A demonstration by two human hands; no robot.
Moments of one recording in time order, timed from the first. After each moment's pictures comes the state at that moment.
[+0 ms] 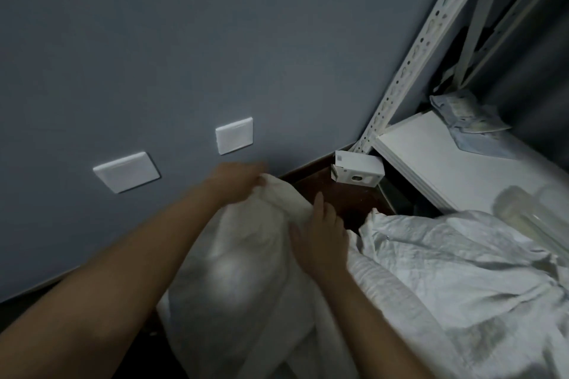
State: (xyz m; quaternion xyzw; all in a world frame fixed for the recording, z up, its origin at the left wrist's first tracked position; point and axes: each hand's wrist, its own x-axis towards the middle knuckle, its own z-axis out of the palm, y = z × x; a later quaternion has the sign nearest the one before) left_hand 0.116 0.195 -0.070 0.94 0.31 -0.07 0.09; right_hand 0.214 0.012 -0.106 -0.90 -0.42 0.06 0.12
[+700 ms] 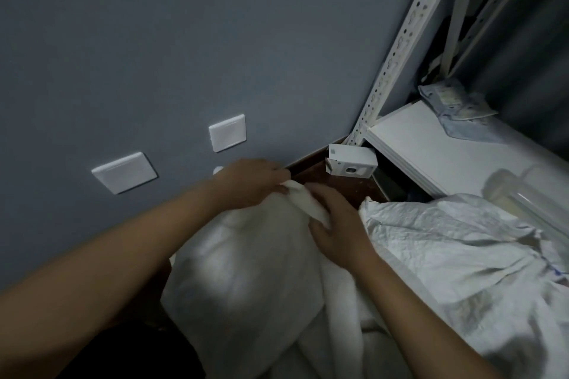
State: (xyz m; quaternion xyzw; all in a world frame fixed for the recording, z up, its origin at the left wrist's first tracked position) left_hand 0.119 0.152 -0.026 0.99 0.12 -0.03 0.05; right_hand 0.246 -0.028 -0.061 -0.70 -0.59 0.08 0.39
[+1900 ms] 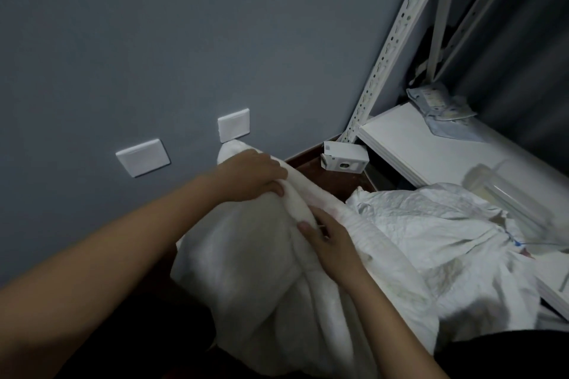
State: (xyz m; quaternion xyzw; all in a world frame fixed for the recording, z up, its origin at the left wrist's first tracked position) left_hand 0.085 0.117 0.002 1.00 0.05 0.02 0.03; right_hand 0.181 -0.086 -0.044 -0.74 -0.38 0.31 0.46
